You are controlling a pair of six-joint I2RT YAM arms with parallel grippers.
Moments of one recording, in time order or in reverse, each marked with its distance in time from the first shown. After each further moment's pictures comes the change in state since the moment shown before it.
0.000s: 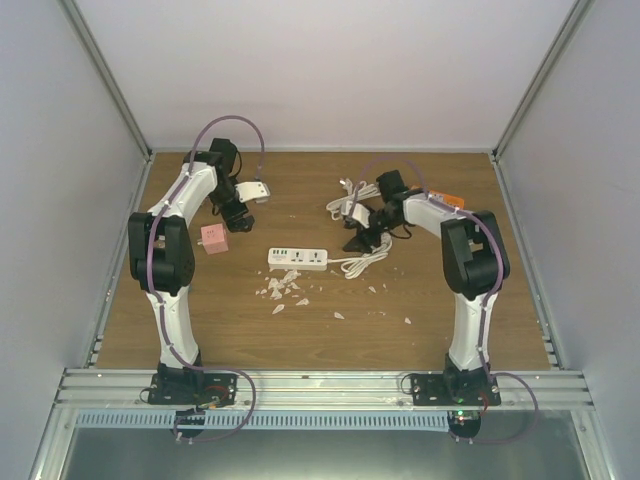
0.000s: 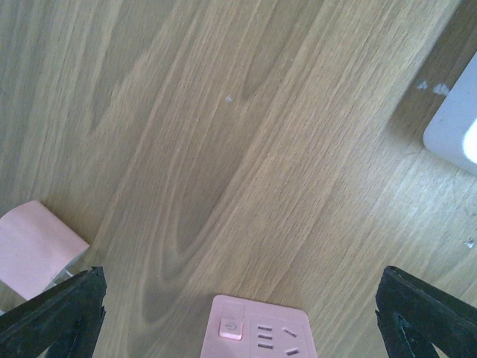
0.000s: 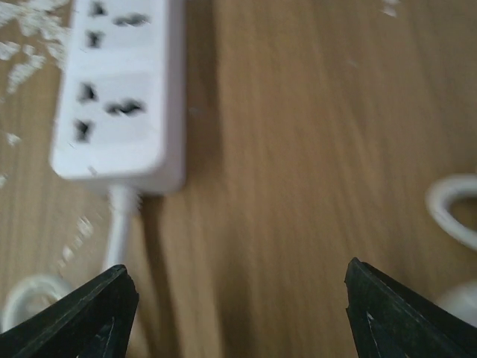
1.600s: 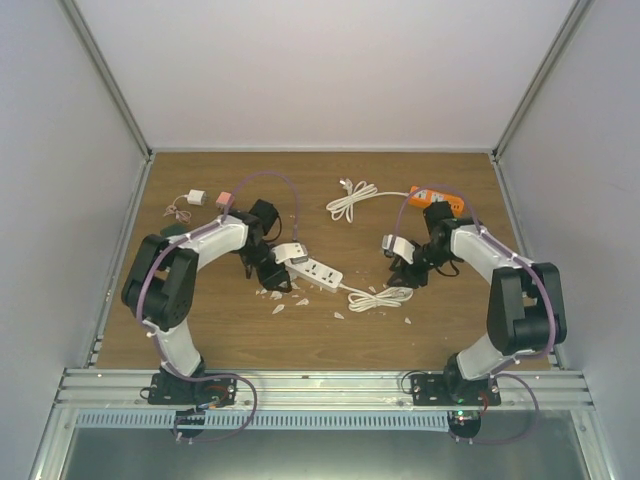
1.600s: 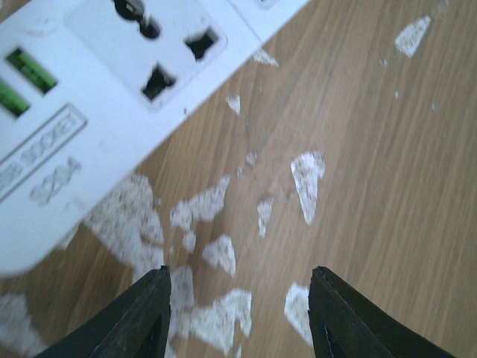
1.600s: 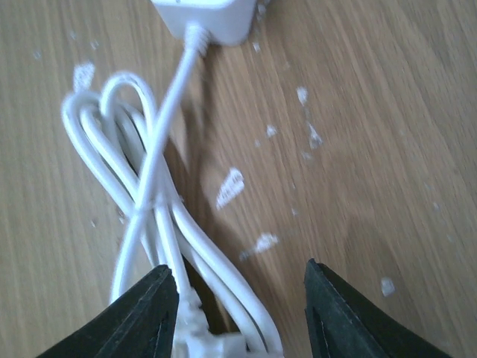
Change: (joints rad) left arm -0.281 -0.288 -0.633 0.211 0.348 -0.232; right arm -0.194 -0.466 -0.415 -0.306 0.108 -0.100
